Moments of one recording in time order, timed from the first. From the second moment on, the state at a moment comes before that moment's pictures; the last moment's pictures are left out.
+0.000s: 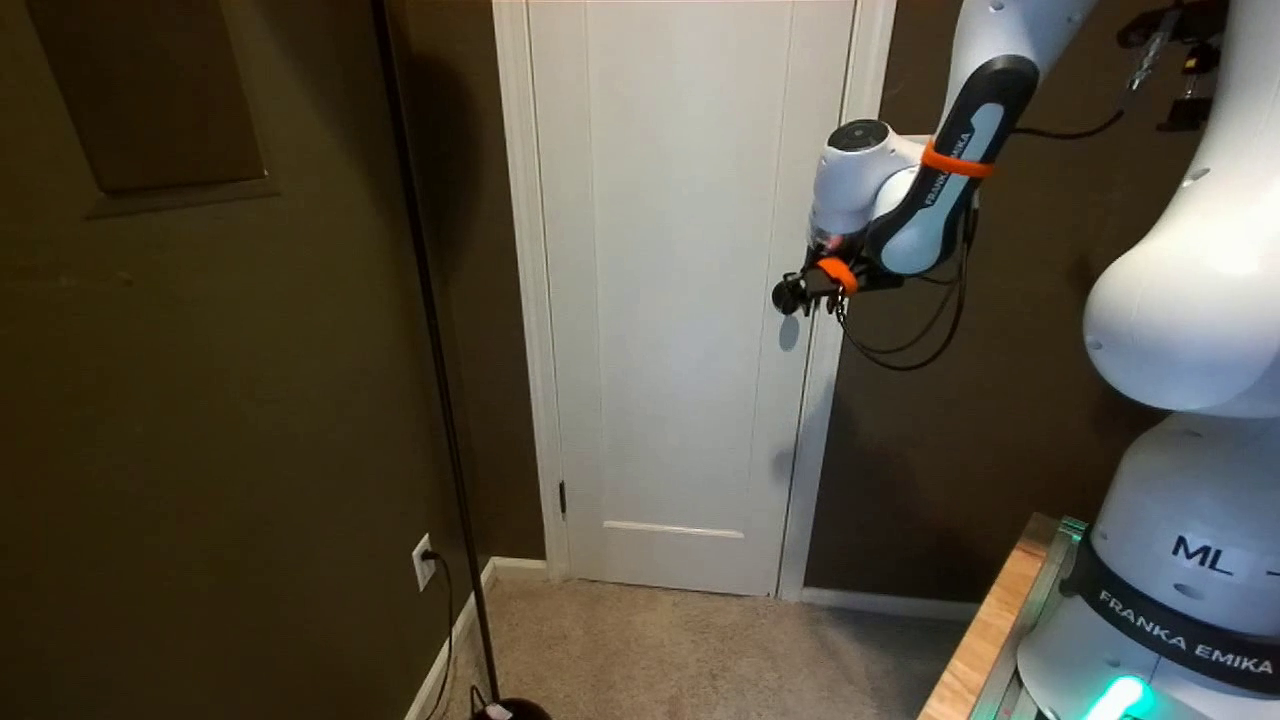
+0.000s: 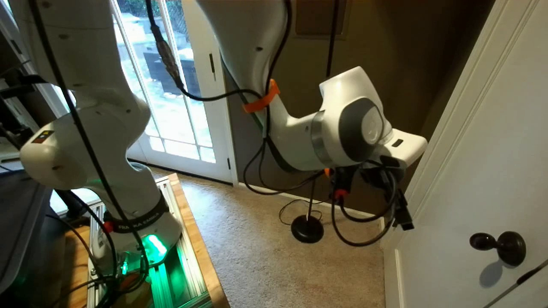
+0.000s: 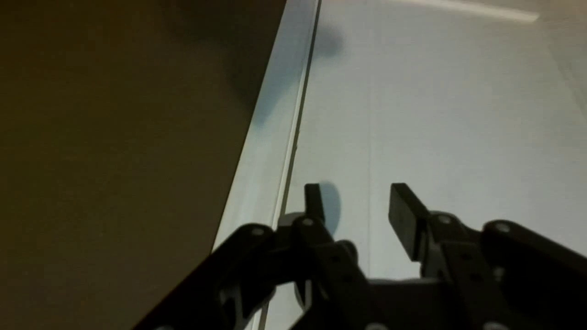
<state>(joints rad) -0.59 0.21 -0.11 -2.30 -1.15 3.00 1.15</state>
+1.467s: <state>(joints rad) -0.46 -0.37 -0.02 -2.44 -0.21 2.00 -0.06</state>
